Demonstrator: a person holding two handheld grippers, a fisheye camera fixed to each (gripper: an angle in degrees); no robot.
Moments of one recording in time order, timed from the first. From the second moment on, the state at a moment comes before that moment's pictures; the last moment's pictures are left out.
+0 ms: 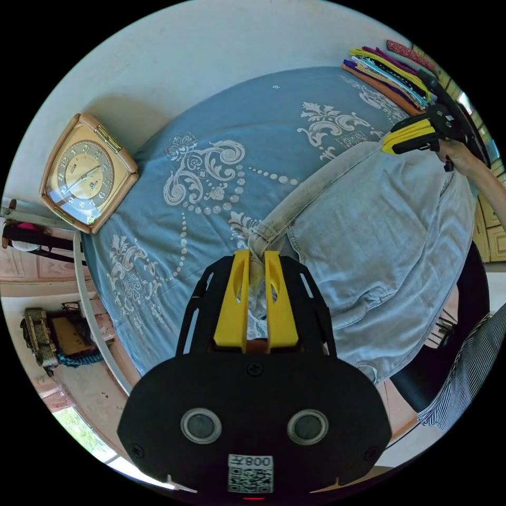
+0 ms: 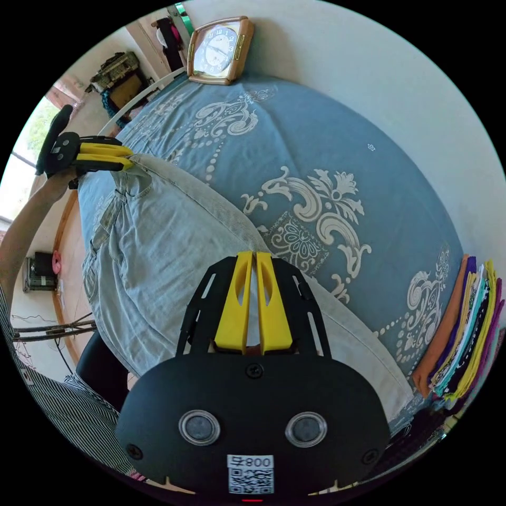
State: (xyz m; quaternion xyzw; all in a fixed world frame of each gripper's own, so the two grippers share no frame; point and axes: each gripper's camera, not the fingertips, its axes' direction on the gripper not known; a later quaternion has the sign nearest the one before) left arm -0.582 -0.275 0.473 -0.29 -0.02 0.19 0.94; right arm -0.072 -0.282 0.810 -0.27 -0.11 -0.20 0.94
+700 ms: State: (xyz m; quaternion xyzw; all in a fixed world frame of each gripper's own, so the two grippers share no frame) left arm -0.516 -0.113 0.242 -0.28 -0.02 0.23 0.93; right arm -0.144 -0.163 0.542 -0.24 -0.10 -0.24 0.93
